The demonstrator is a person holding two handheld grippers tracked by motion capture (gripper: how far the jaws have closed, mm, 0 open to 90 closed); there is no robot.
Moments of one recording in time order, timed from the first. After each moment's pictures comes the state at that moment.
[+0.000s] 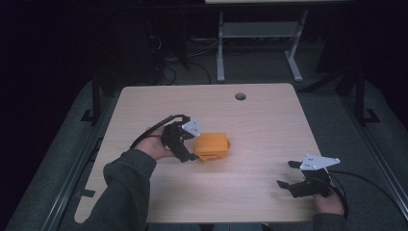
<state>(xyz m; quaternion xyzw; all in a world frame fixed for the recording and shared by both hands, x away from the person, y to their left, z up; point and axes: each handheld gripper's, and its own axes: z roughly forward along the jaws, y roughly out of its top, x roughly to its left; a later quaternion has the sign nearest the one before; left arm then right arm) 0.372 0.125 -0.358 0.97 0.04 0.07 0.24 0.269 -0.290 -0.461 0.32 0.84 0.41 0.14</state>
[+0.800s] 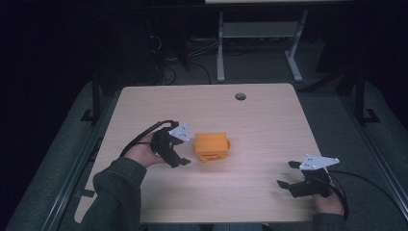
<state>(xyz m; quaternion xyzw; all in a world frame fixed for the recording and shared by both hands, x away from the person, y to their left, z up) 0.358 0.153 -0.364 0.96 0.06 0.08 0.26 0.270 -0.290 -0.462 0.32 0.84 0.40 0.14</state>
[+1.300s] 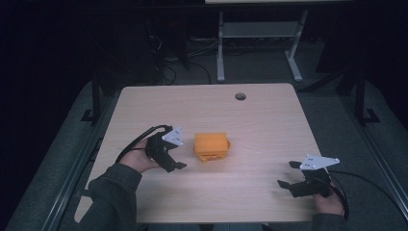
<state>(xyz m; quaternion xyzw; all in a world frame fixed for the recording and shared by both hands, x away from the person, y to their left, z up) 0.348 0.171 -0.374 0.96 0.07 0.08 0.27 0.269 -0.291 -0.463 0.33 0.84 0.40 0.14</state>
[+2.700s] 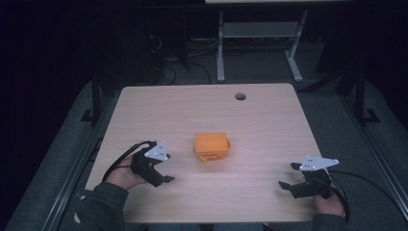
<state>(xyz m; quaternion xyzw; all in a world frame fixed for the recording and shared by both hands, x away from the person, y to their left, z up) 0.317 0.214 -0.405 0.95 0.10 0.08 0.28 0.268 -0.293 -0.468 0.34 0.85 0.38 0.14</state>
